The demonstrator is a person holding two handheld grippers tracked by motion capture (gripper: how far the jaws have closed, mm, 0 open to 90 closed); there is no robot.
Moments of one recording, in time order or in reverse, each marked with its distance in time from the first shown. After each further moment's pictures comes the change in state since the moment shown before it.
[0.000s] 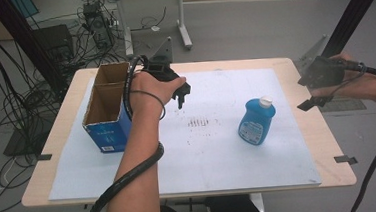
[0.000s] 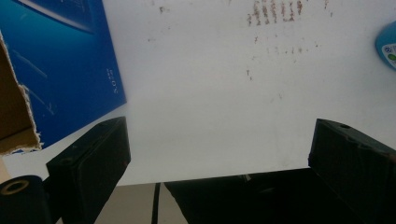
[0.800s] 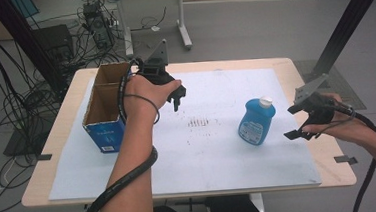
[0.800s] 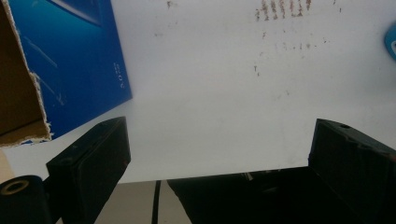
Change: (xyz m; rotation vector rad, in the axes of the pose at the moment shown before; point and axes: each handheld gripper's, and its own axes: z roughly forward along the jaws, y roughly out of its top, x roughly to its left) left arm 0.008 -0.008 0.001 -0.002 0.000 -0.003; right arm 0.052 -0.033 0.064 -0.200 0.009 0.112
